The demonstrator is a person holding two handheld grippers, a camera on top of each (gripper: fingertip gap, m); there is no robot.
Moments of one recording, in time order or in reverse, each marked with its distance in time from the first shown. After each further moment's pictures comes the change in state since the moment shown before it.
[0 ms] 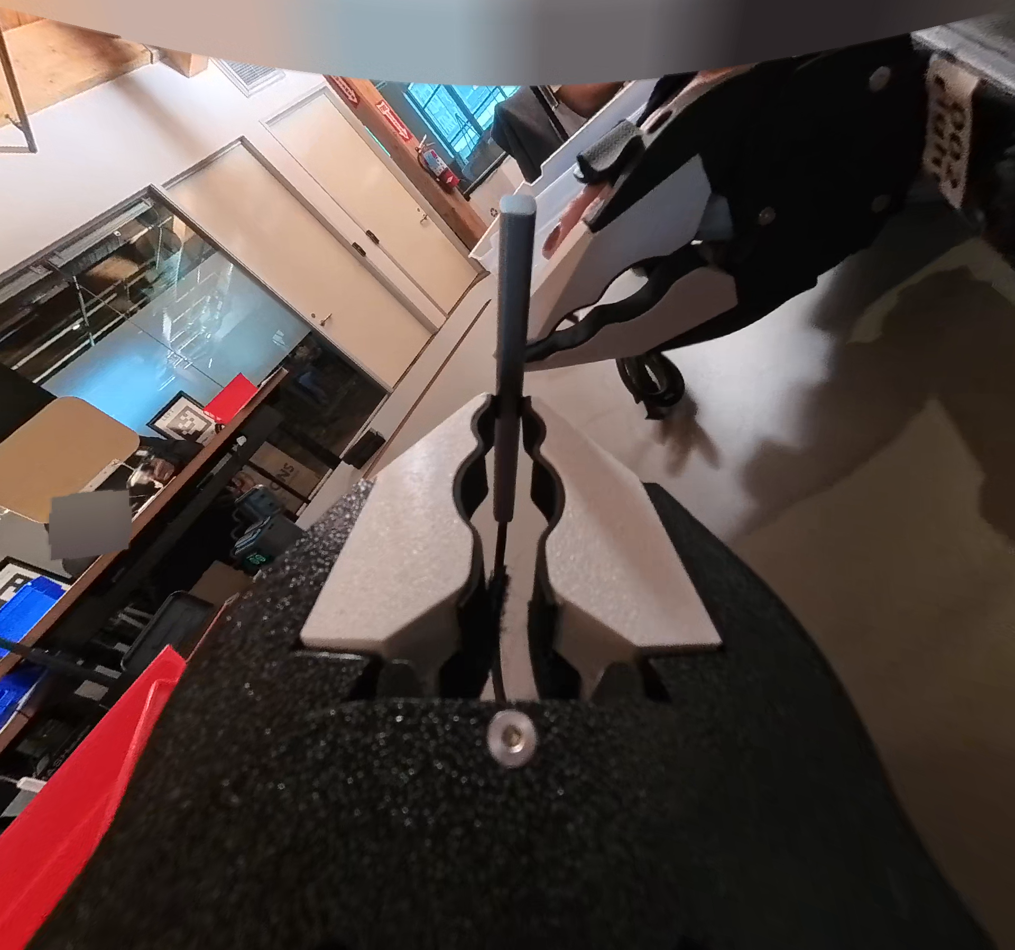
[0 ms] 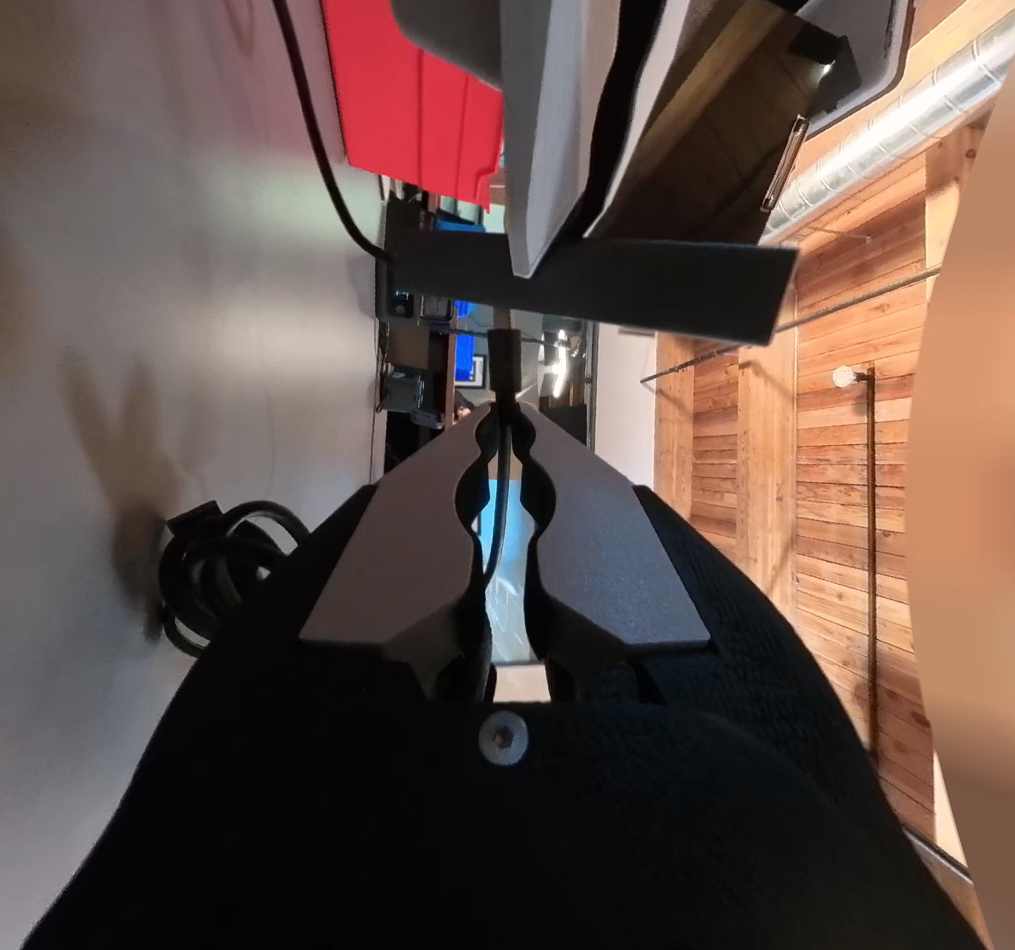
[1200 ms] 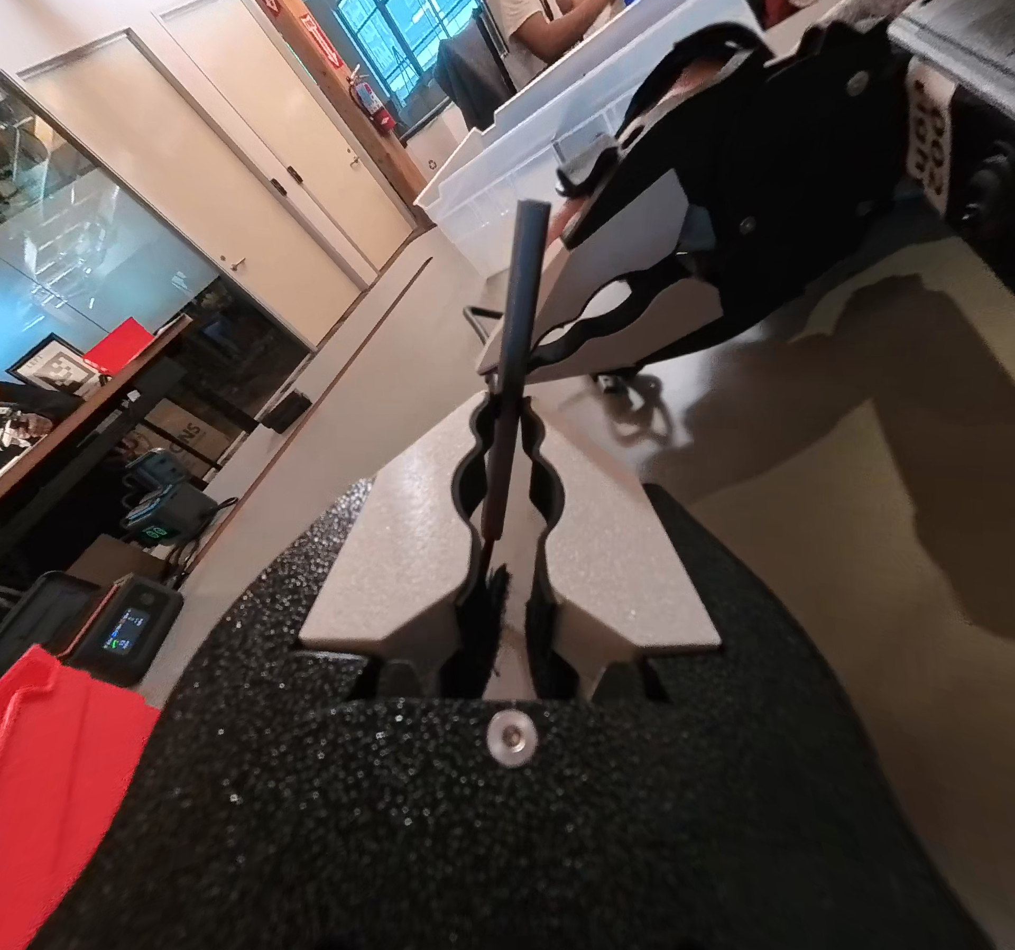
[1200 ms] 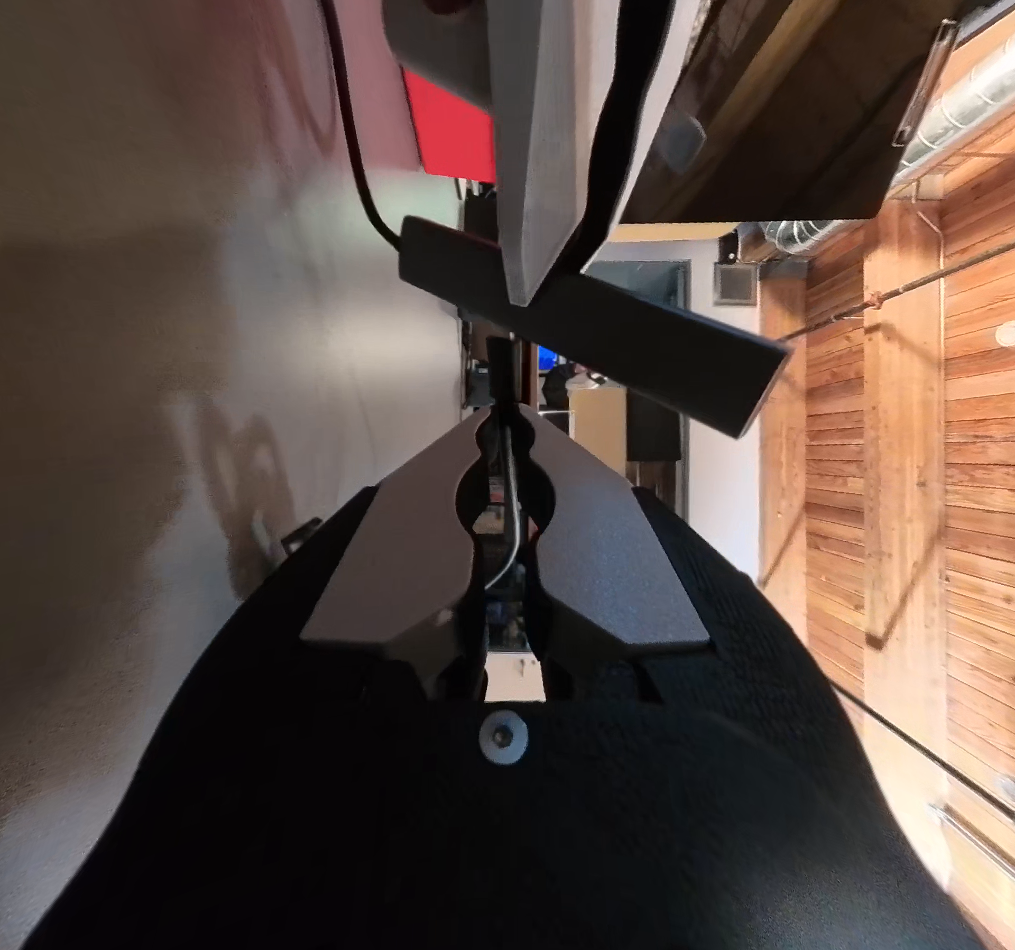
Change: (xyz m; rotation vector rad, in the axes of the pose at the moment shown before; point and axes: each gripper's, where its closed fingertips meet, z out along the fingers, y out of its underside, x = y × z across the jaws) left arm 0.013 0.018 0.009 -0.073 0.114 -0.118; right arm -0.033 0.000 0.002 -0.034 -0.151 0.136
